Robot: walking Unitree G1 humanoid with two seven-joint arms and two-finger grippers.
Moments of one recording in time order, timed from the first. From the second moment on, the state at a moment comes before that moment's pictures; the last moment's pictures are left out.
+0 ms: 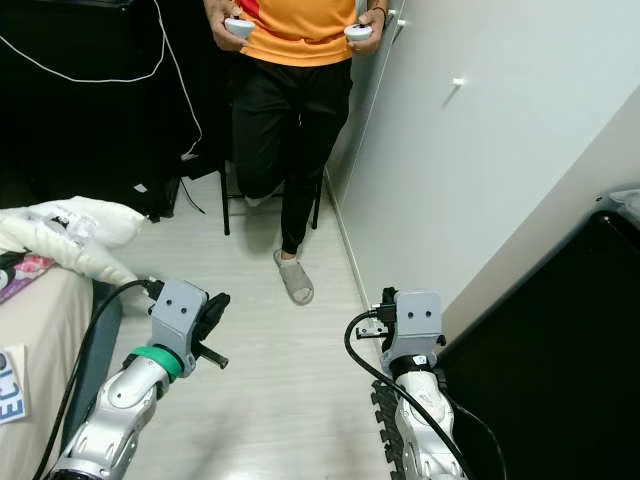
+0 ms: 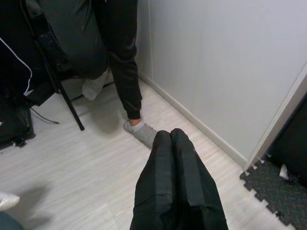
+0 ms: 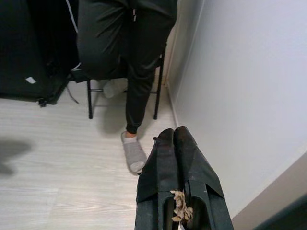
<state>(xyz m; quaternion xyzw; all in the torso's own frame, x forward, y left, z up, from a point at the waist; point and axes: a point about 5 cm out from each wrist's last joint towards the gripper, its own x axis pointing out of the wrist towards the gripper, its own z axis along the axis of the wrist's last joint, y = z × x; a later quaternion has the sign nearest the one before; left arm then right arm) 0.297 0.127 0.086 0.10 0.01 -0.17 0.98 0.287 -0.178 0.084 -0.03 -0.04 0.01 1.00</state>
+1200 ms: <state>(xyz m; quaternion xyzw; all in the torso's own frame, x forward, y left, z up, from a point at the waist) 0.308 0.147 0.074 0.12 0.05 -0.15 0.98 0.291 -0.170 0.059 -0.02 0.00 0.00 1.00</state>
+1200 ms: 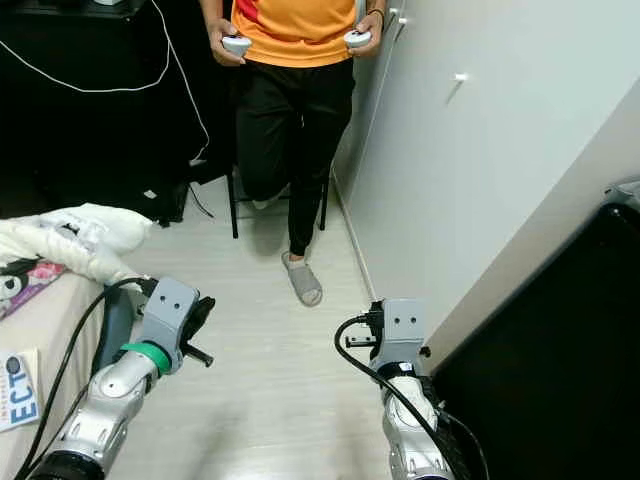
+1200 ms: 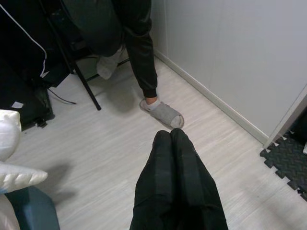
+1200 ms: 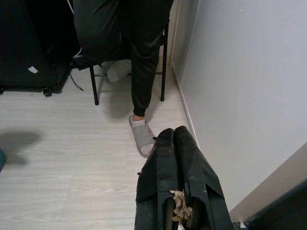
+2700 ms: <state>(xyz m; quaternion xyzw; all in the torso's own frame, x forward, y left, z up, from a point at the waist) 0.306 0.145 0.070 0.12 0.05 -0.14 0.98 0.295 -0.169 0.063 -0.02 -0.01 0.00 1.00</state>
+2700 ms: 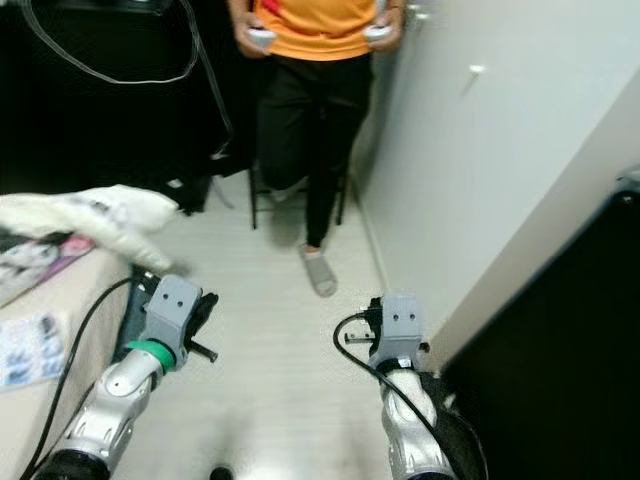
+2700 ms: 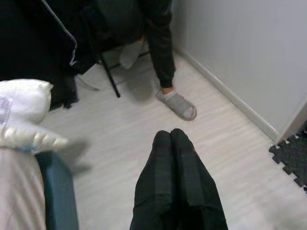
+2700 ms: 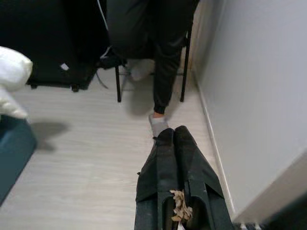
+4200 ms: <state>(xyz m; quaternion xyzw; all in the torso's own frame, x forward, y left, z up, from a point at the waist) 0.301 0.147 0.042 0.17 0.13 -0.14 0.97 0.281 -0.183 0.037 -0.08 0.04 0.02 1.00</state>
